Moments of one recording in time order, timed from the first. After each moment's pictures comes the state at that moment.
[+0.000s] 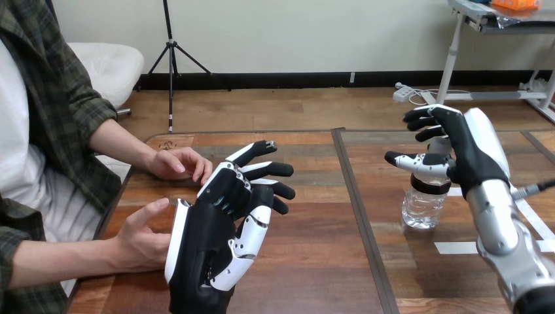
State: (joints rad) left arm 0.19 -0.05 -0.22 0.23 -0.08 -0.89 -0.11; right arm -0.56 -0.43 0.11 0.97 -0.26 -0.41 -0.21
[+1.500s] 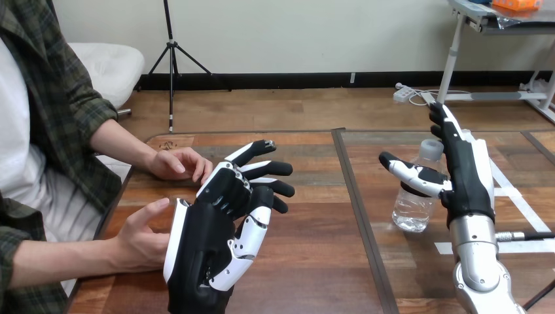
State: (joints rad) left arm 0.19 -0.05 -0.21 0.23 -0.09 -0.89 -0.13; right arm -0.36 -0.26 -0.02 0.71 -0.12 -0.37 -0.24
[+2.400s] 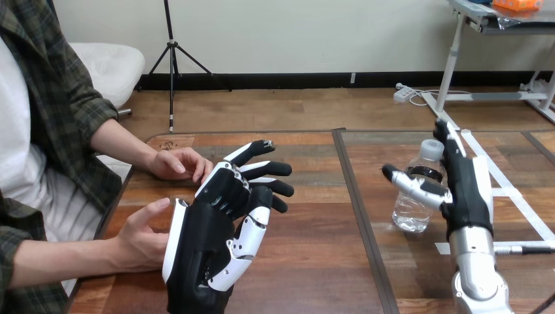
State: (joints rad) left arm 0.19 -0.05 -0.21 0.23 -0.11 -0.90 -0.15; right arm -0.36 -0.23 -0.05 0.80 -0.11 -0.37 -0.22
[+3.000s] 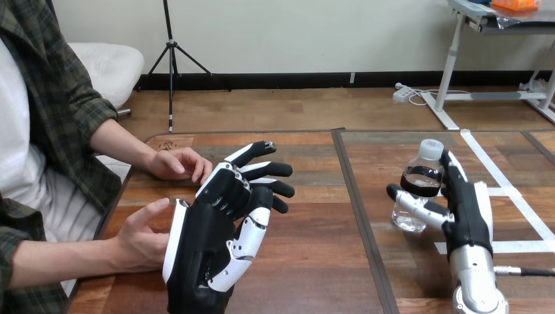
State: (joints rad) left arm 0.20 -0.05 -0.21 0.23 -0.12 -0.90 -0.15; right arm -0.37 -0.22 -0.08 0.94 -0.05 -0.39 -0.19
